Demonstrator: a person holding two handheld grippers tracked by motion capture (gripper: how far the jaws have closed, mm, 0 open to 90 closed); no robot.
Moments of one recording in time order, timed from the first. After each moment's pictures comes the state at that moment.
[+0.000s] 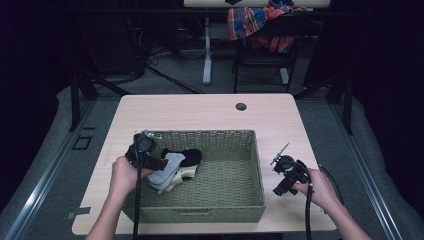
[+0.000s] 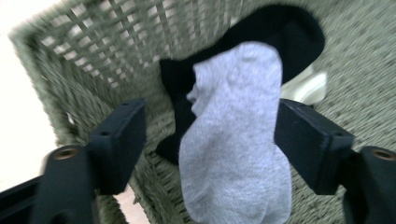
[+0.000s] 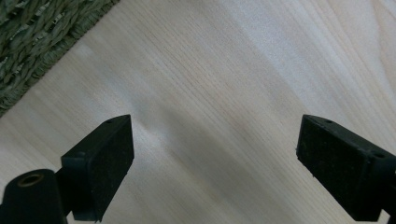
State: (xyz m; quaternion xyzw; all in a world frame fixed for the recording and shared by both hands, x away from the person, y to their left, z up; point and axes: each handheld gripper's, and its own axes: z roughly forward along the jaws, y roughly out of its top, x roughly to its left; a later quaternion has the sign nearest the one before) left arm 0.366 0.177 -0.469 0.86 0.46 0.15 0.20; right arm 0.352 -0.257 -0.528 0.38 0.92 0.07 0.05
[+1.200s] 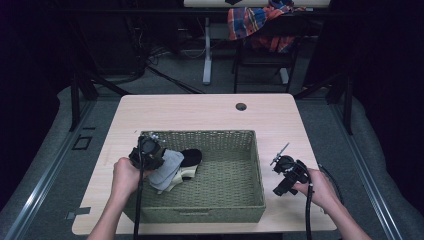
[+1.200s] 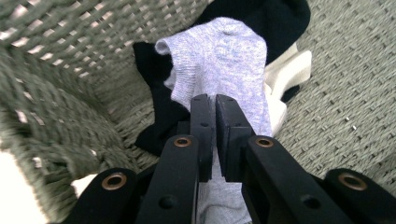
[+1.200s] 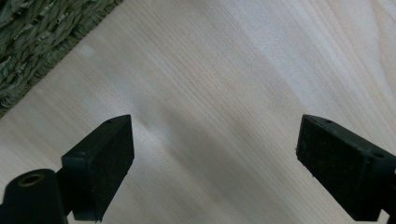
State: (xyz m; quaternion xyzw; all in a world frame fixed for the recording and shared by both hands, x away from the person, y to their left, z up) left arm 0.364 0.175 -0.468 0.87 0.44 0.11 0.20; right arm 0.352 -0.257 -0.525 0.37 0.93 0.06 0.05
